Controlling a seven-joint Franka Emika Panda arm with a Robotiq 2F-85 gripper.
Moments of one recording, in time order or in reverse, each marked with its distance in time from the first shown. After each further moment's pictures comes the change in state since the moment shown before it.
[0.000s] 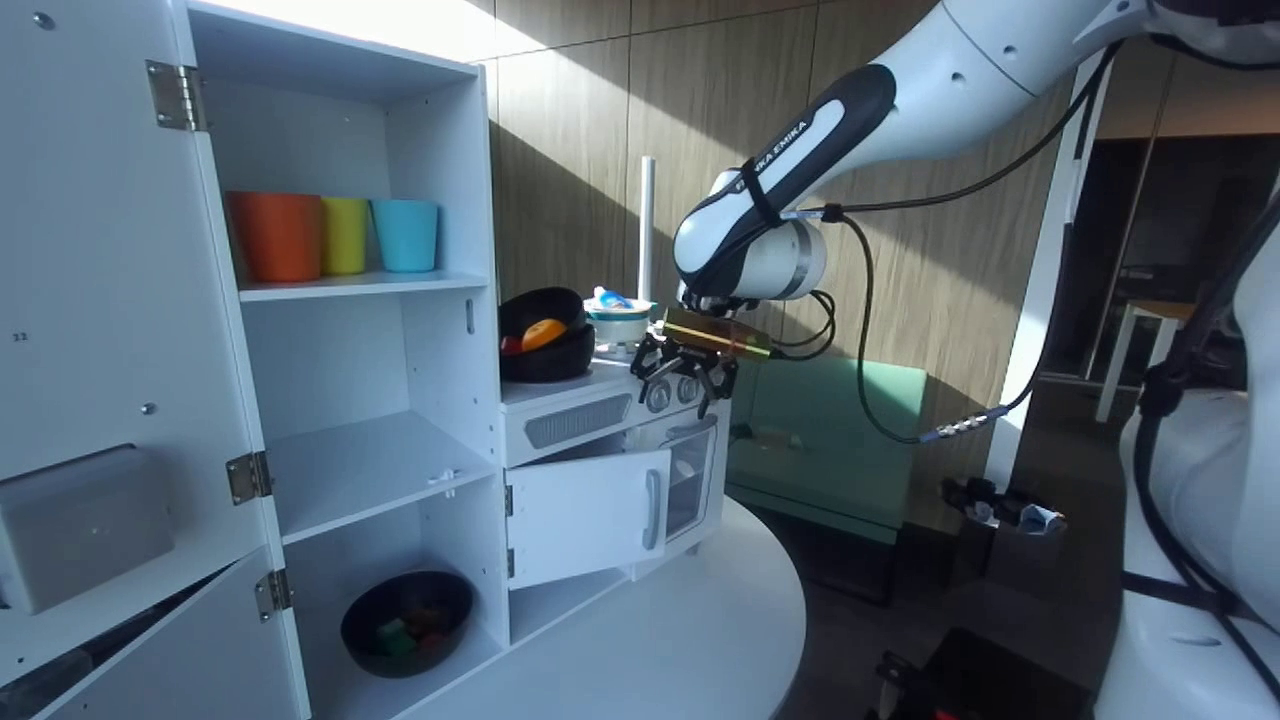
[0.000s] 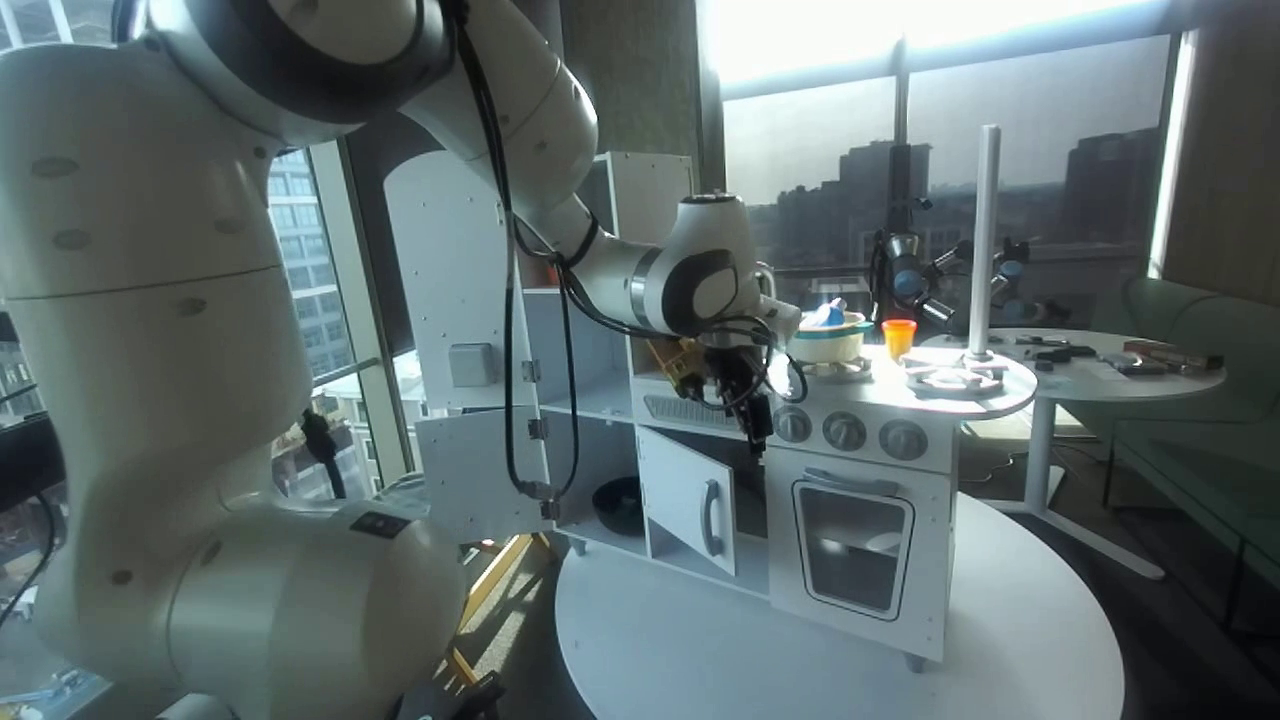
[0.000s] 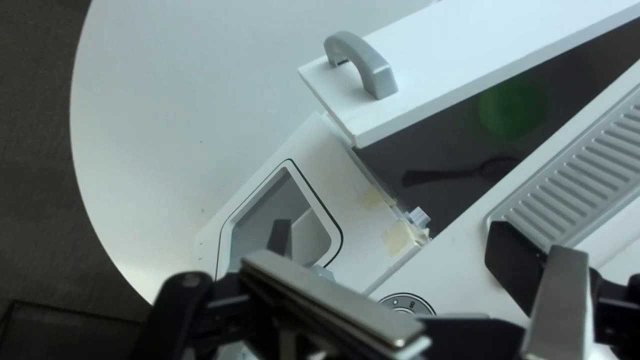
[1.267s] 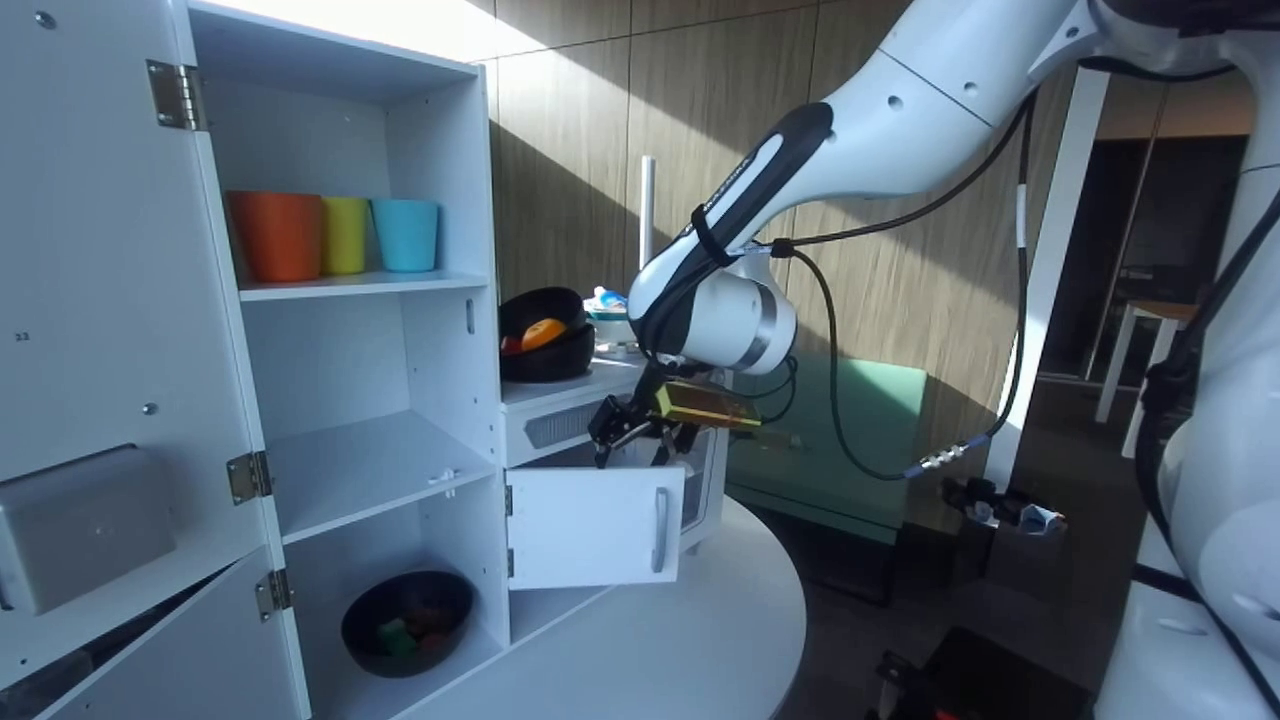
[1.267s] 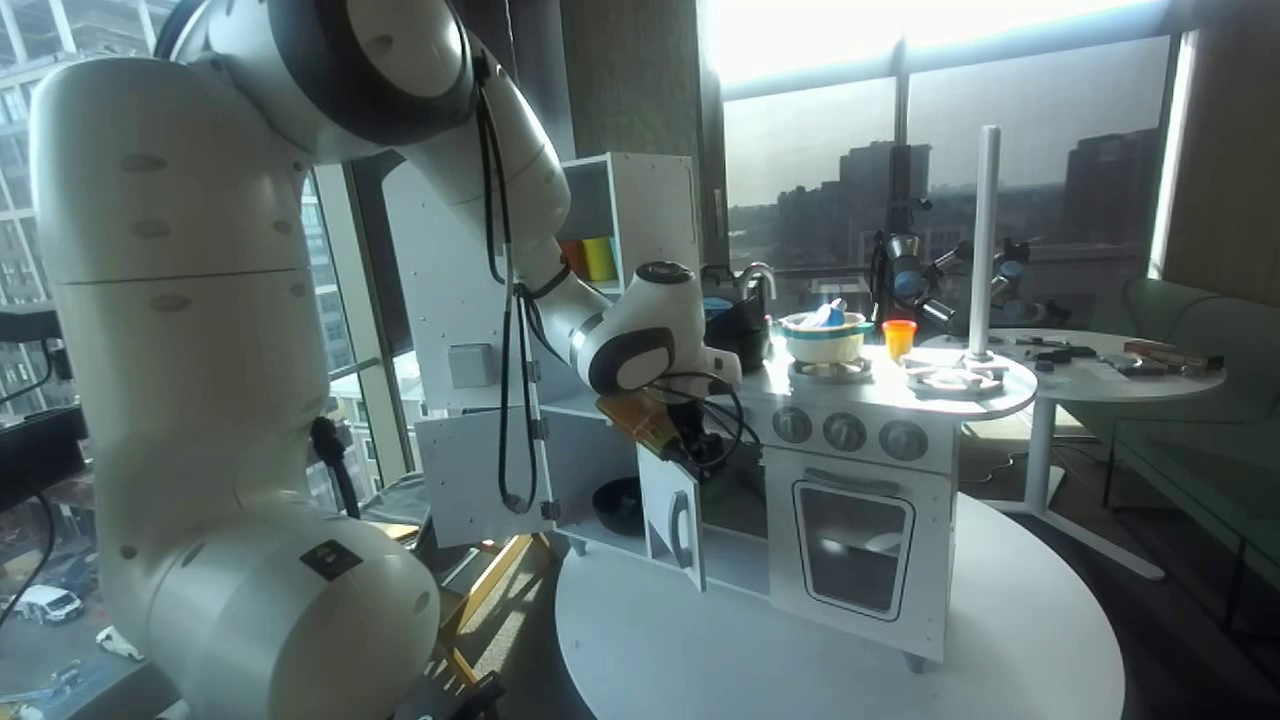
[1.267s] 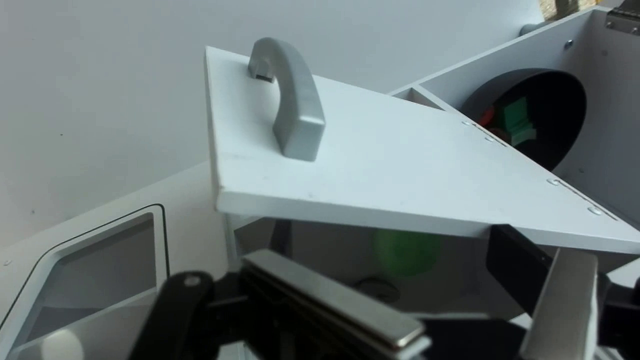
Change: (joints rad) arm -0.342 0.081 0.528 -0.126 0.430 0.230 -0.669
